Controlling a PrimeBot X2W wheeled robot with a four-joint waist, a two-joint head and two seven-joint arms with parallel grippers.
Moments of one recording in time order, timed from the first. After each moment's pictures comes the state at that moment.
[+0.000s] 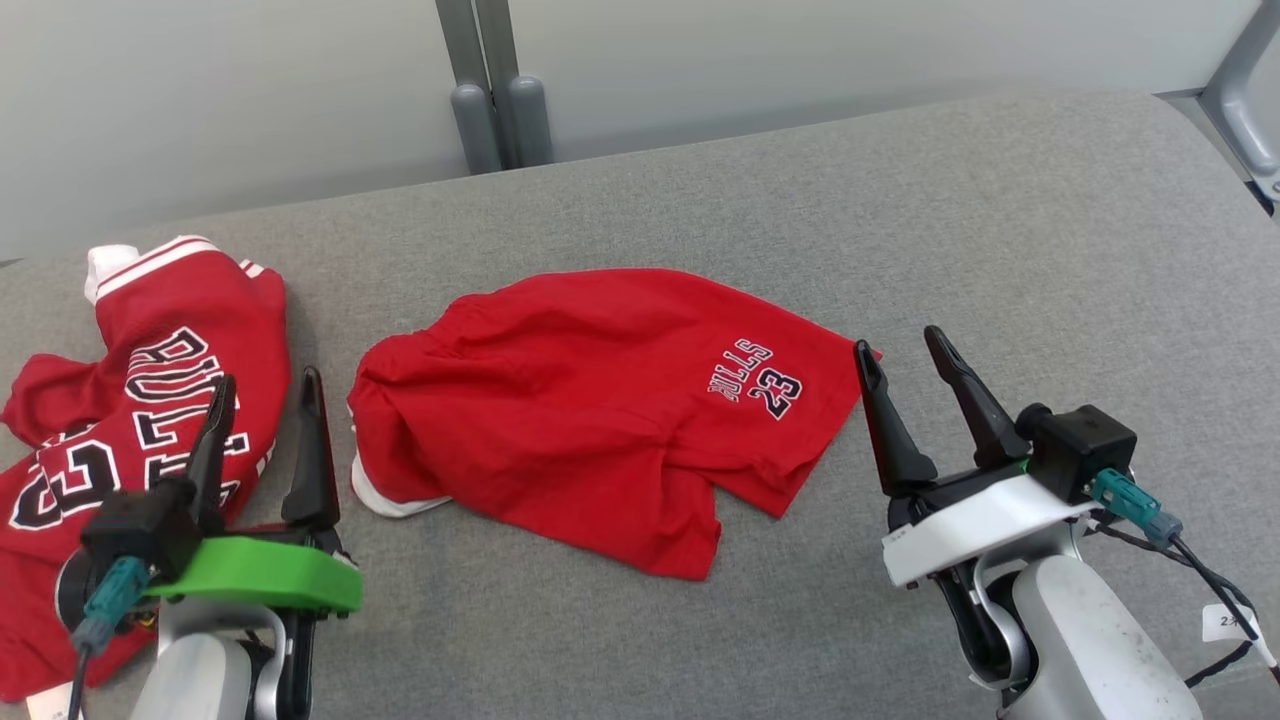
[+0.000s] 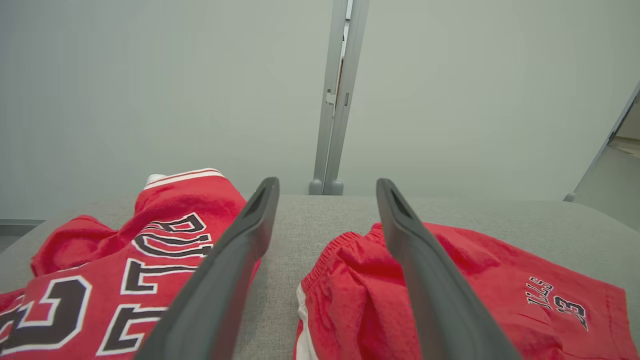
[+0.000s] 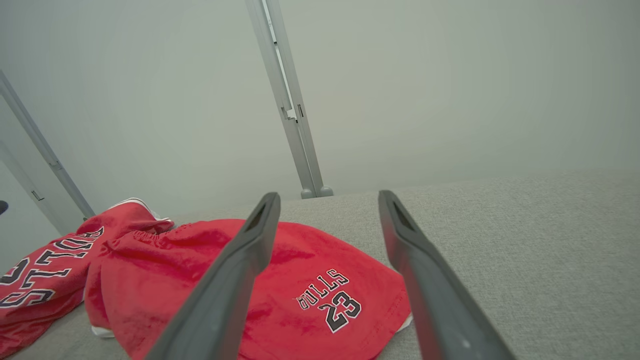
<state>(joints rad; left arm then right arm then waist) -0.18 0.21 -0.13 0.20 -0.43 -0.02 -0.24 -0.24 -0.11 0.24 0.21 0.35 0.13 -0.26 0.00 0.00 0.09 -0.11</state>
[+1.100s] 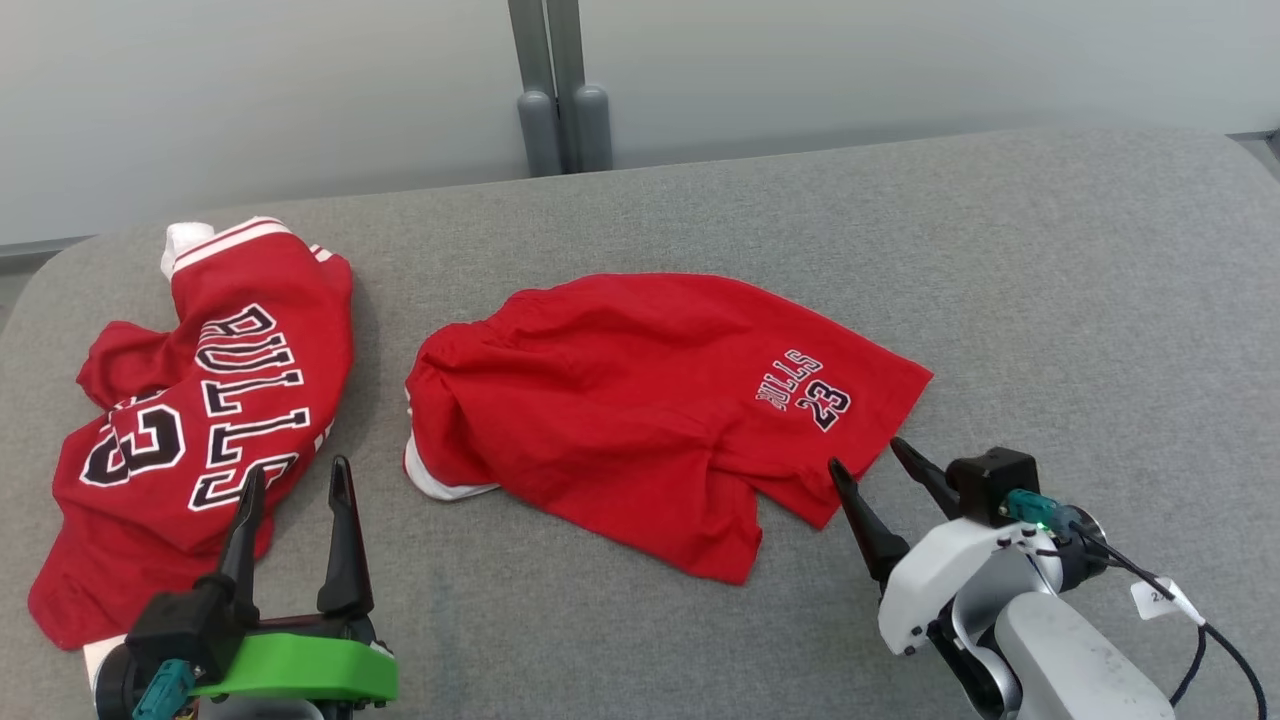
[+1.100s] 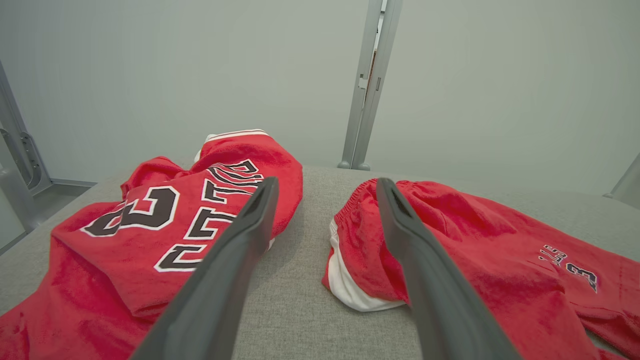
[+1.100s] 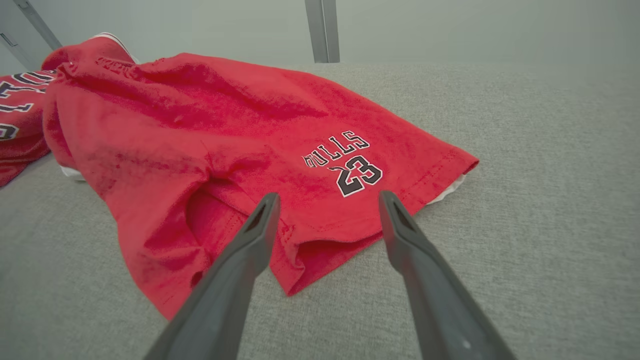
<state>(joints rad) 0.01 0.11 -0.08 0.09 -0.32 0.00 -0.26 -0.28 -0.17 0.36 0.50 0.35 0.13 -0.16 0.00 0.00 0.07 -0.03</state>
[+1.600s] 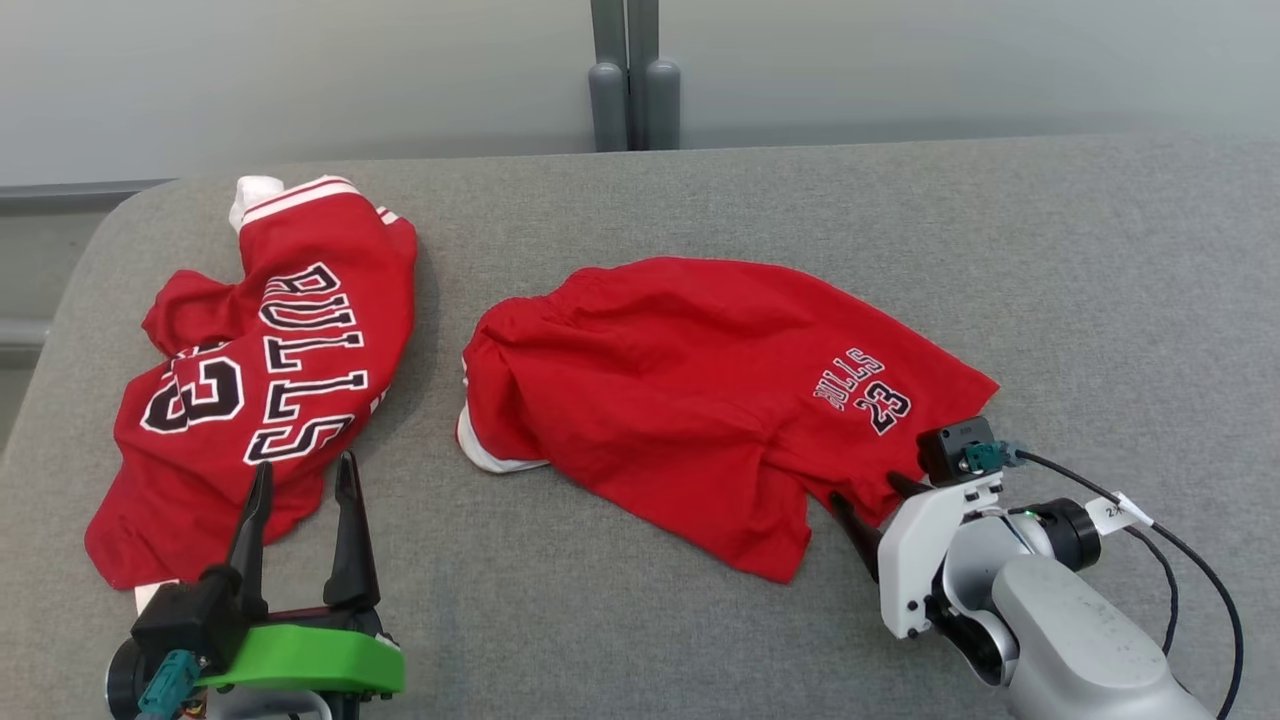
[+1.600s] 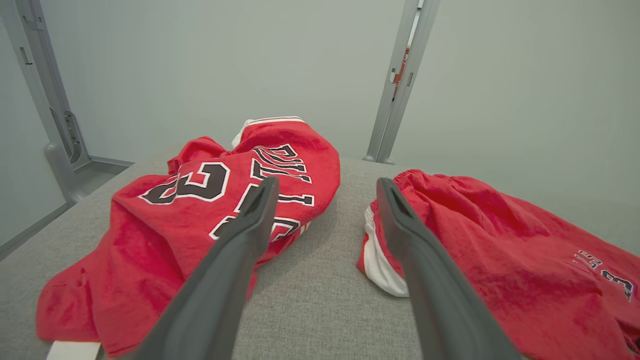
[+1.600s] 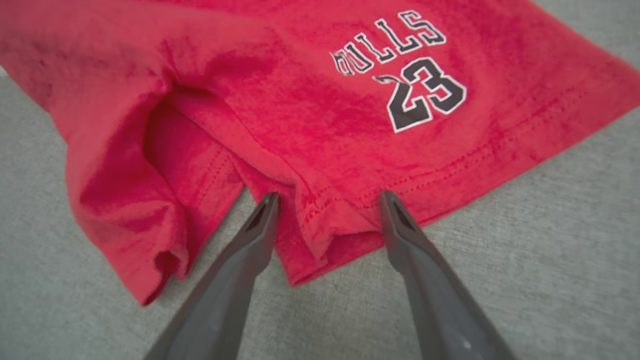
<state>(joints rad) -0.01 0.09 -0.07 0.13 -0.32 -0.03 -0.26 -0.42 -0.19 0.46 0.68 0.44 0.13 0.12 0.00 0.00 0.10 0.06</state>
